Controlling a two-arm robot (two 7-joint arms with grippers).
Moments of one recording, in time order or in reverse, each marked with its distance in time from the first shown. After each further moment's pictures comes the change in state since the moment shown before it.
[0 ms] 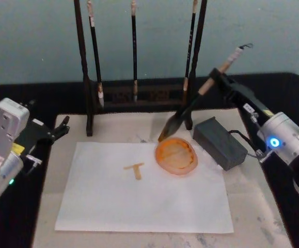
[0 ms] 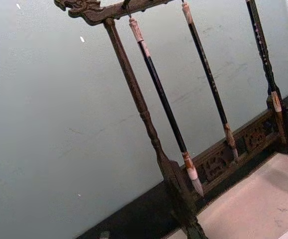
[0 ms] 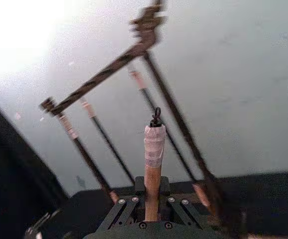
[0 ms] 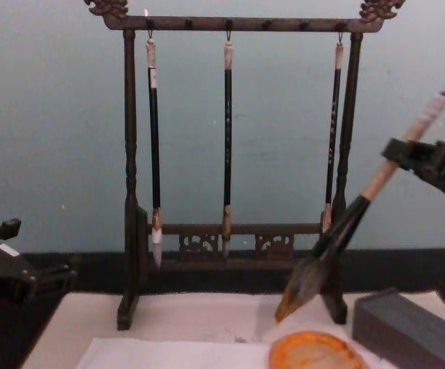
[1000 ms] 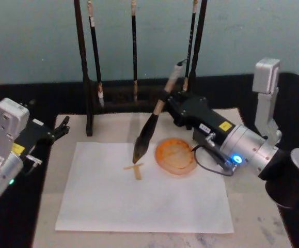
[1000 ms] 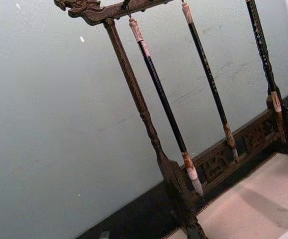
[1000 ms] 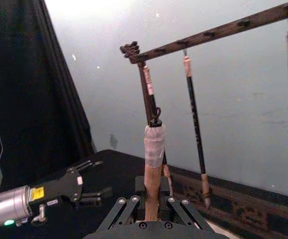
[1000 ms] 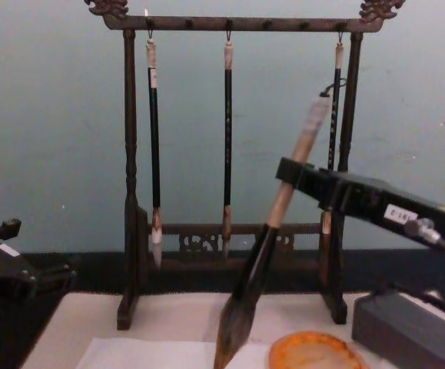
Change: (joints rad) left arm 0.000 0.000 0.000 0.000 0.000 0.000 0.000; right arm 0.034 -0.041 -0.123 -0.005 -0.303 -0.069 0.135
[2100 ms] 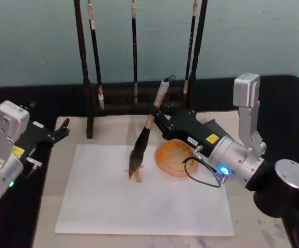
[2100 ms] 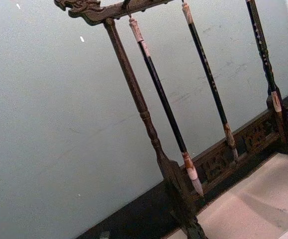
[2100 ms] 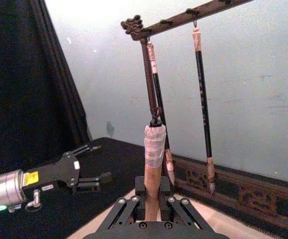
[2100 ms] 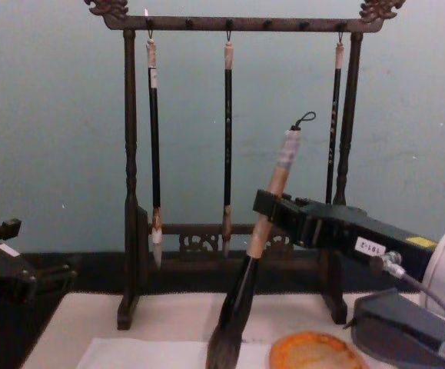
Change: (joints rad) left arm 0.000 0.000 0.000 0.000 0.000 0.000 0.000; right arm -0.024 -0.072 0.010 0.032 -0.116 0.010 -0.010
